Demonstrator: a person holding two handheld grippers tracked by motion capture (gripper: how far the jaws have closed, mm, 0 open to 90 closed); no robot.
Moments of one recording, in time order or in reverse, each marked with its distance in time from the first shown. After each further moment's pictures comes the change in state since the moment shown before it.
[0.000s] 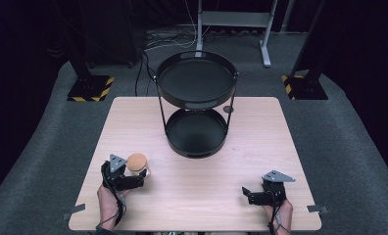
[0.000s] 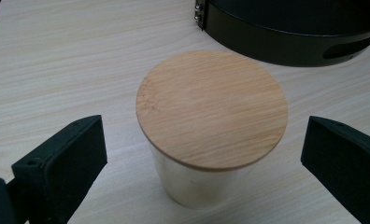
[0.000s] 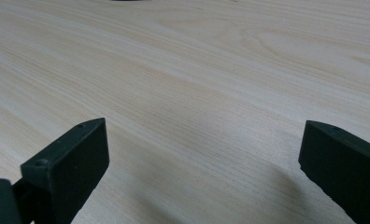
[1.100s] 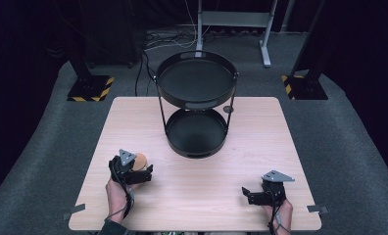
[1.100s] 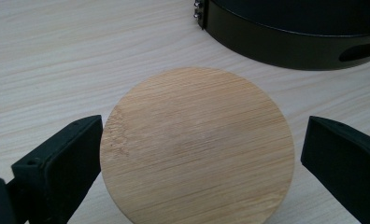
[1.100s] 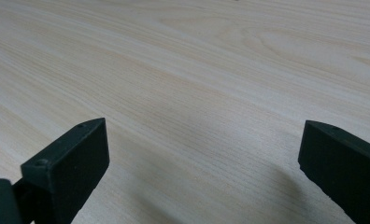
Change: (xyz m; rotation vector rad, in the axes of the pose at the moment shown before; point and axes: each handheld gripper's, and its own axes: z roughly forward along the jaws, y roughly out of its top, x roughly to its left) left arm -0.011 0.011 0.023 0.035 0.034 0.015; right arm 0.000 0.000 0.000 0.005 0.001 -0.007
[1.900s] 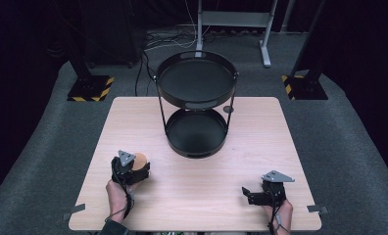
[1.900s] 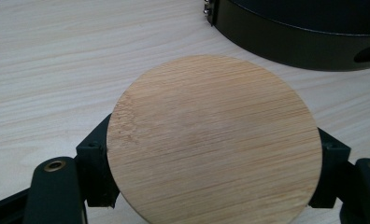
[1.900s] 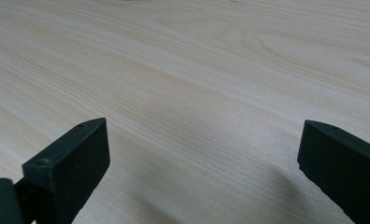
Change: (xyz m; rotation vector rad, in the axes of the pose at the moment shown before) left arm 0.003 -0.006 0.004 -0.011 0.016 -0.040; right arm 0.000 0.000 0.000 -0.006 -0.006 -0.003
